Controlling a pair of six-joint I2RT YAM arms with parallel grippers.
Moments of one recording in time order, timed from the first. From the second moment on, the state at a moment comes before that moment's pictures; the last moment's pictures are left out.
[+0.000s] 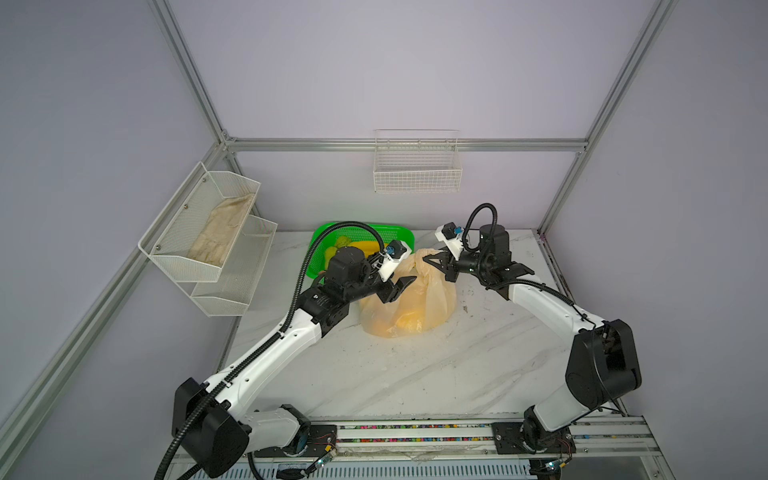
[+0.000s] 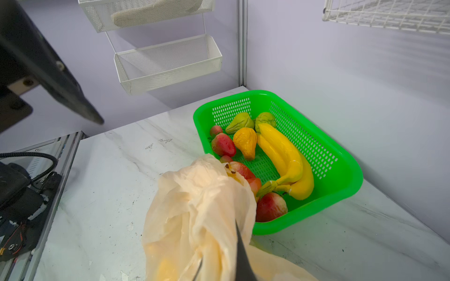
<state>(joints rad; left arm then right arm) -0.56 1.27 1.16 -0.19 0.31 0.25 0.35 1.60 1.23 0.00 -0.81 -0.21</state>
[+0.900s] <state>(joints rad) -0.45 1.75 1.62 -0.48 0.62 0.48 0.35 1.59 1.22 0.00 -0.89 -0.27</state>
